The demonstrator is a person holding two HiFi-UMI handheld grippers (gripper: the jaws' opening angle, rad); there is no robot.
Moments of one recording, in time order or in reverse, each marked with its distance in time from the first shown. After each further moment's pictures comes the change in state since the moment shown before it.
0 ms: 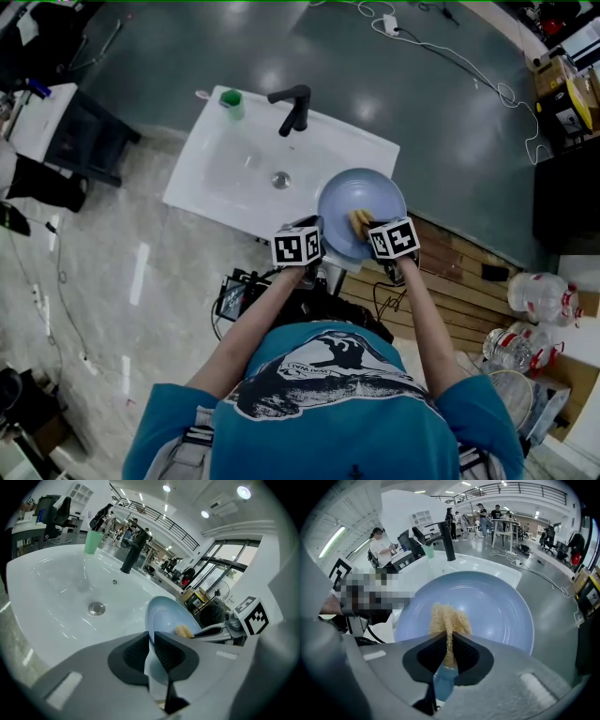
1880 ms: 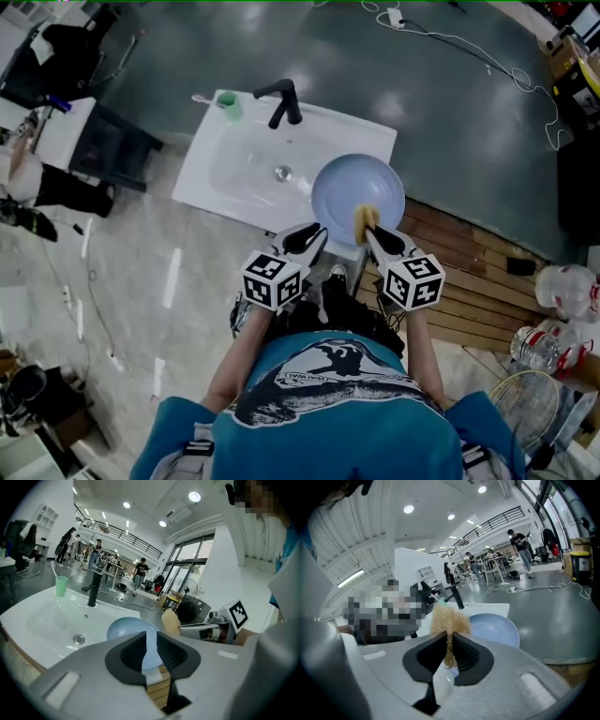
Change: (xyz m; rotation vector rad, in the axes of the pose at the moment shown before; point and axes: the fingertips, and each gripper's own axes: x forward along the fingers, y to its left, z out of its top) left arm -0.111 -0.101 0.012 0.349 -0.168 -0.212; right arm -0.127 0.064 0.013 0.158 -0.611 0.147
